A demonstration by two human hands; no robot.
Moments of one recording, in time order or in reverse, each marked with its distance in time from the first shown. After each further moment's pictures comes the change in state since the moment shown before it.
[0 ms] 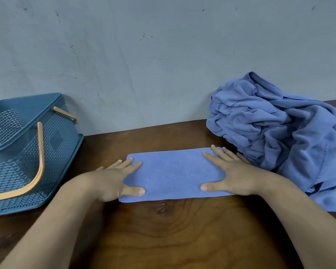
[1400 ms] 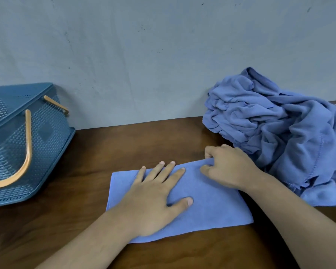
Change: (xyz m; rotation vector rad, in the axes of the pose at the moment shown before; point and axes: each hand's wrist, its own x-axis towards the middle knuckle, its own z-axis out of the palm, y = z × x) left_hand -0.006 0.096 0.082 0.098 0.384 0.328; right_hand -0.003 -0.028 0.004 -0.056 0.426 0.007
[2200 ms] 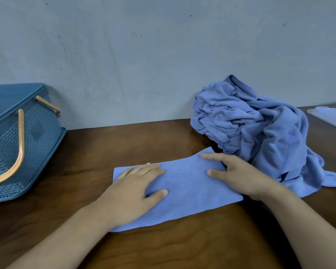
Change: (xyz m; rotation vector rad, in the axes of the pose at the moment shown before) left_hand -0.013 -0.018 -0.009 -0.151 0.120 0.019; right_hand -0.055 0.040 -0.022 0.746 -0.188 0.116
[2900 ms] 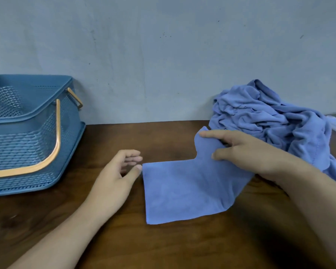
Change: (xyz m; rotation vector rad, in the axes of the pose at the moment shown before) left_hand -0.045 -0.087 -0.017 -0.738 0.479 -0.207; right_hand -0.002 -0.126 0.043 -0.261 0.020 -0.019
